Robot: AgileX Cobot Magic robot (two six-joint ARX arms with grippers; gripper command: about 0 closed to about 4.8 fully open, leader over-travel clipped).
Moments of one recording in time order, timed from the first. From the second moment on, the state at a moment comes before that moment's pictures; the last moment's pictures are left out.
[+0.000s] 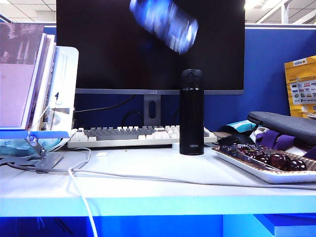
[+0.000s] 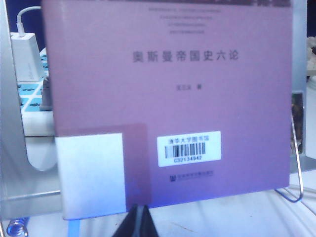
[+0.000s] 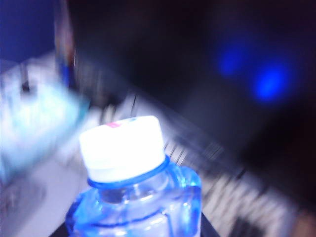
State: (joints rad) left arm 0.02 0.00 0.01 -0.15 0.06 -0.01; right arm 0.56 2.11 2.64 -0.90 0.00 -0.18
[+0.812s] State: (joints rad) left arm 0.02 0.00 0.01 -0.15 0.06 -0.01; right arm 0.56 1.59 2.68 -1.05 0.11 -0.18
